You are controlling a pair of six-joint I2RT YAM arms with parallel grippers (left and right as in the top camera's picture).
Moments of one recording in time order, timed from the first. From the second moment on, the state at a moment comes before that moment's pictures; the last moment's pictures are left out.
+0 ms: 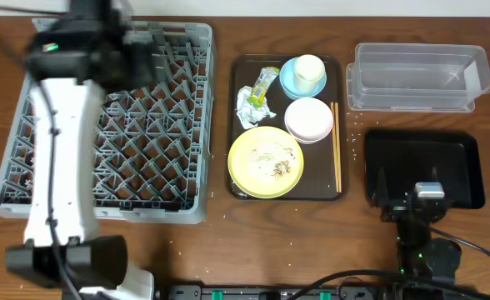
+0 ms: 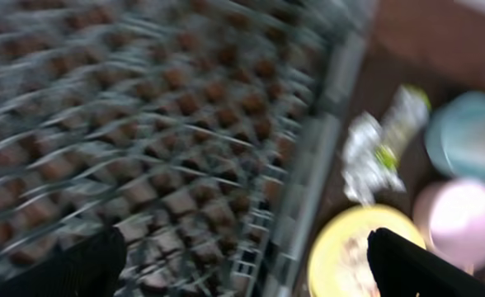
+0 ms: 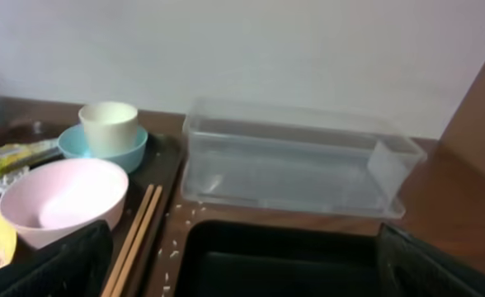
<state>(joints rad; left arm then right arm) 0.04 1.70 1.97 -1.33 0.05 -0.30 -0.07 0.01 0.01 -0.02 -0.03 -0.08</state>
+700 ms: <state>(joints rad) 0.48 1.64 1.97 -1.46 0.03 -0.36 -0.07 0.02 0.05 0.76 -0.06 0.62</state>
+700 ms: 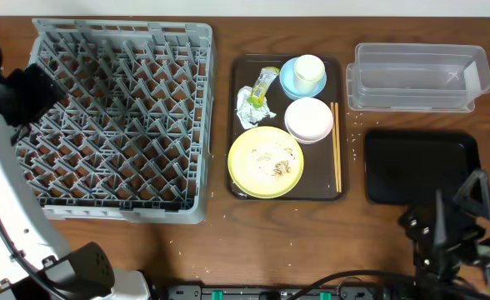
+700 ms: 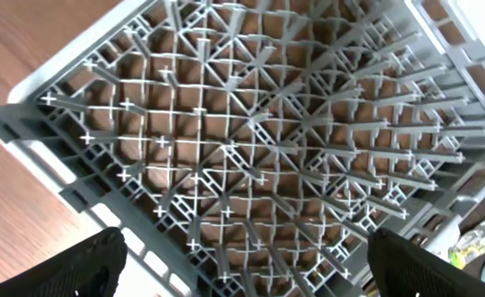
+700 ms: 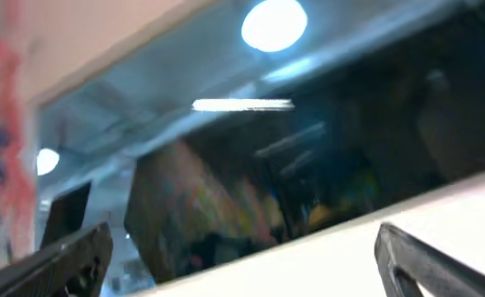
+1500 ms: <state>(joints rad) 0.49 1.64 1.97 -1.46 0.04 -0.36 0.13 1.43 1.53 -0.50 -0.59 0.26</state>
